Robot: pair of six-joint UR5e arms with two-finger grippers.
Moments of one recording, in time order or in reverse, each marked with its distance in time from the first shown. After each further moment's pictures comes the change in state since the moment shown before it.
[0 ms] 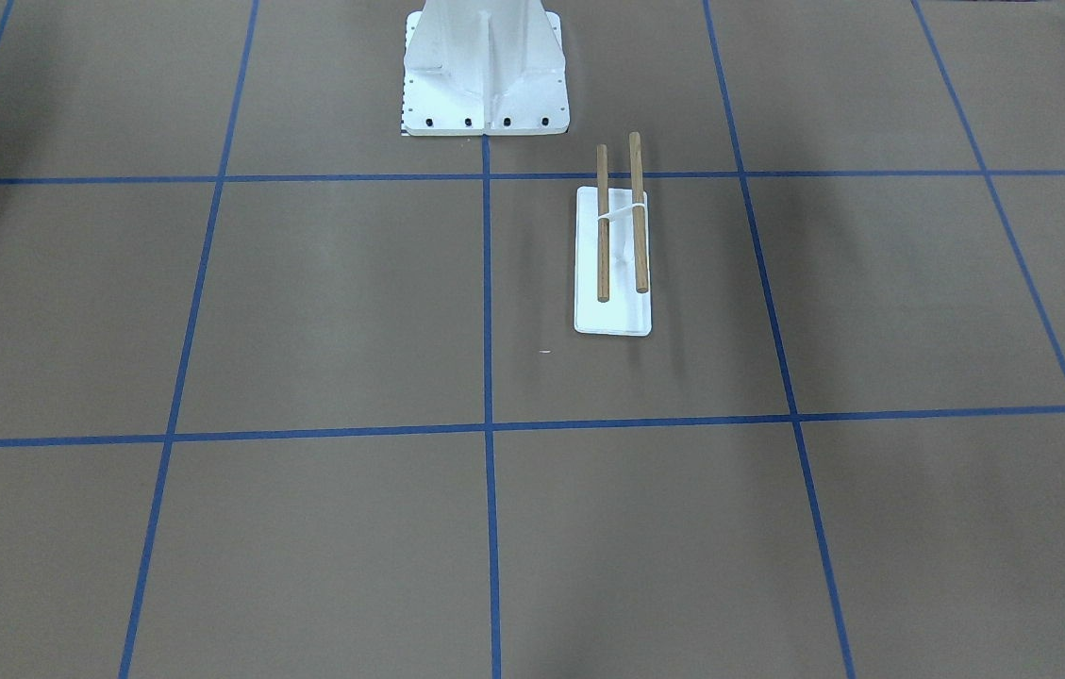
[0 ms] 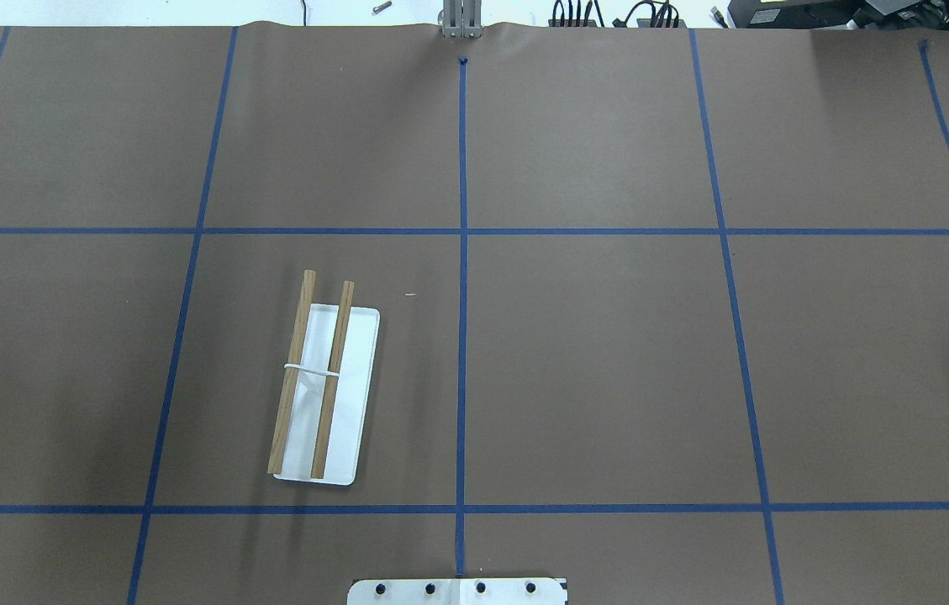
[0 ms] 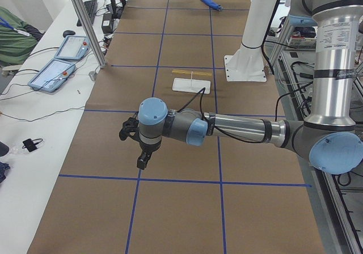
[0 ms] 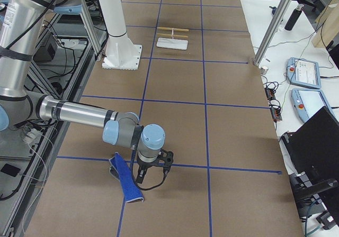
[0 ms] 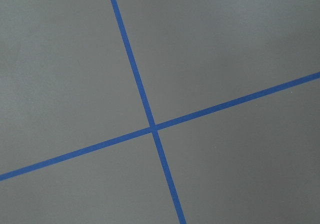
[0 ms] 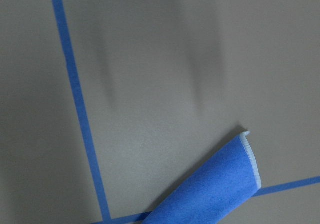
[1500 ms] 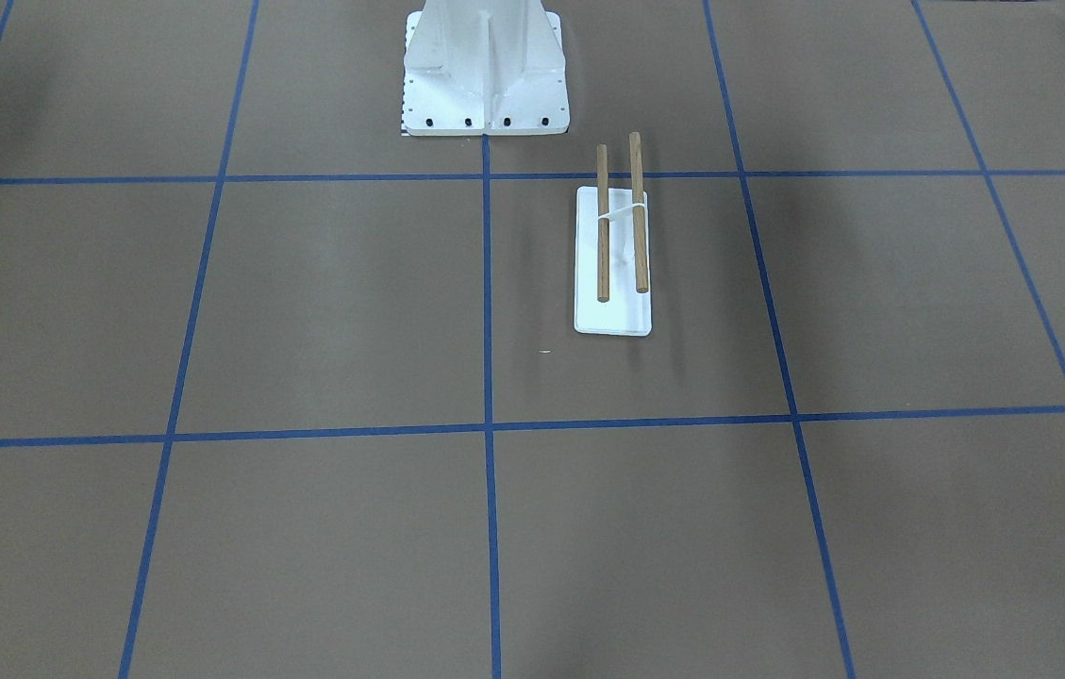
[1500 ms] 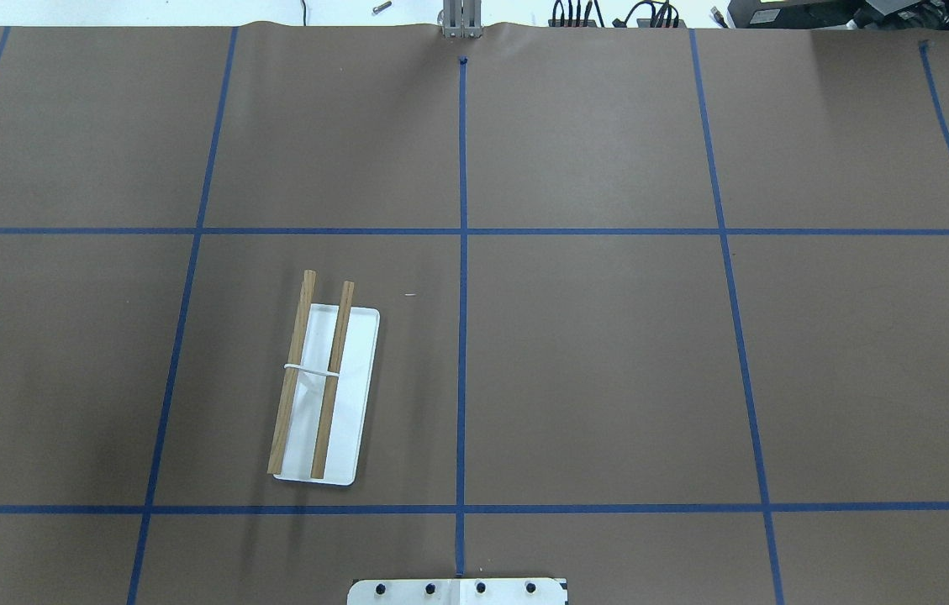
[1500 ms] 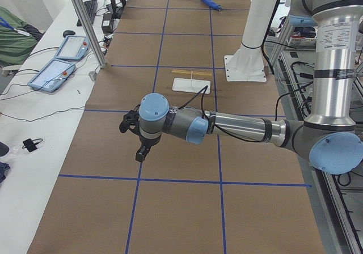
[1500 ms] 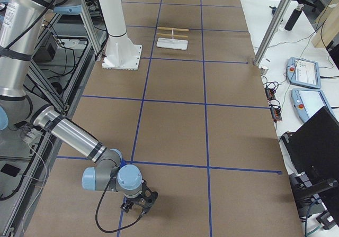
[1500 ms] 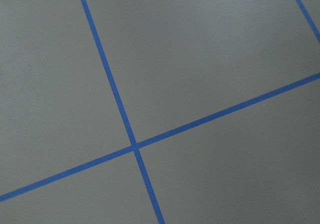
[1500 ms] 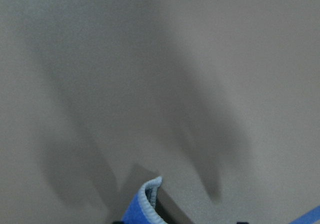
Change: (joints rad) left arm -0.001 0.000 -0.017 -0.038 -0.045 -0.002; right arm -0.005 0.001 -0.447 0.648 0.010 0.400
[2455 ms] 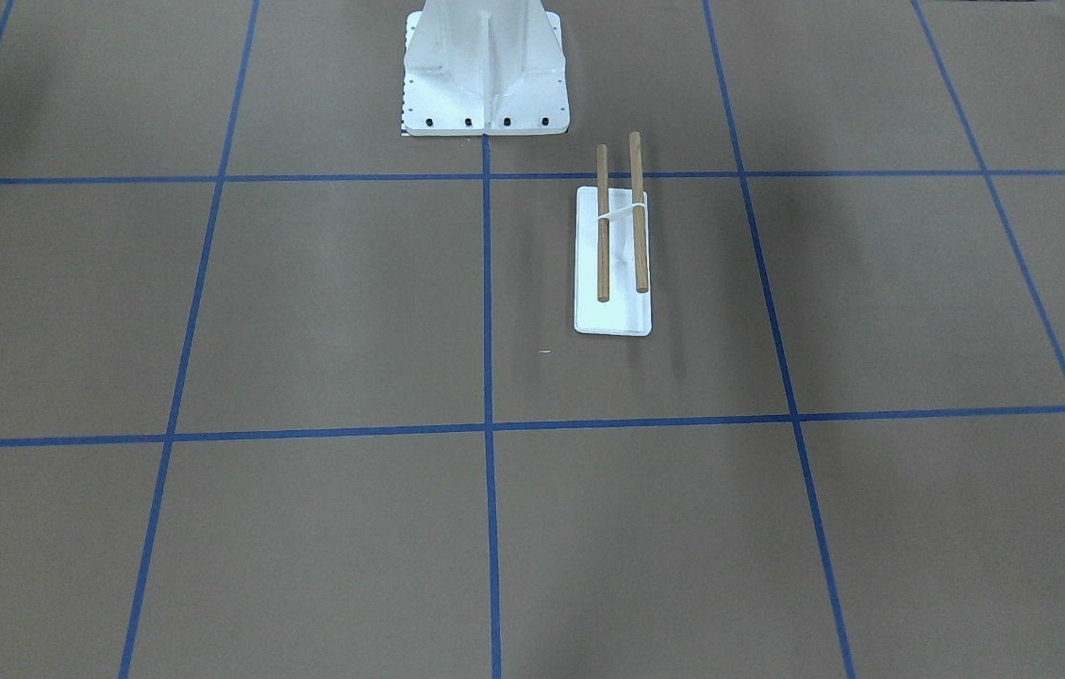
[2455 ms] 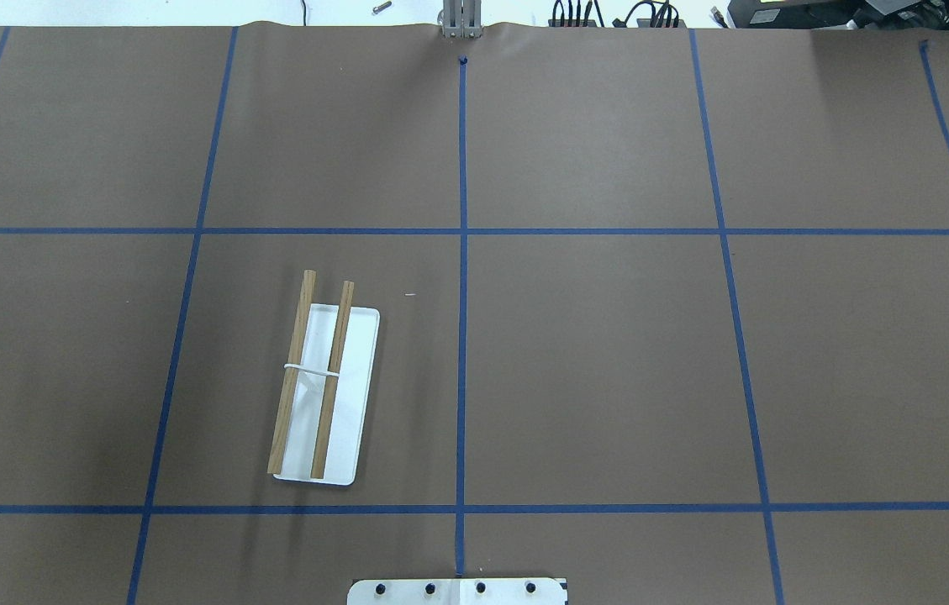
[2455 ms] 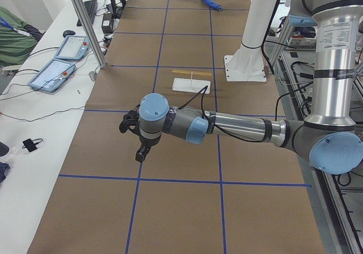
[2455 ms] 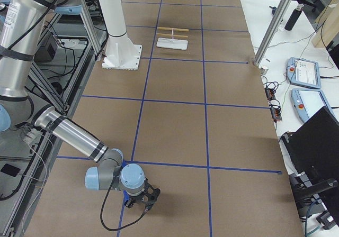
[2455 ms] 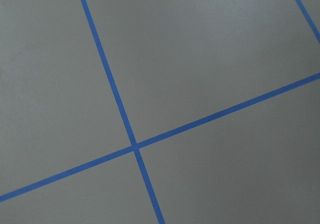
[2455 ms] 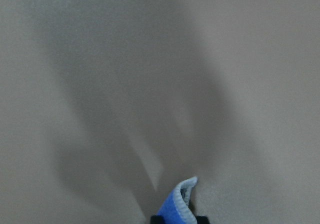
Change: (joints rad) left arm 0.000 0.000 0.001 0.000 0.000 0.000; right arm -0.023 0.012 -0.006 0.003 0.031 0.001
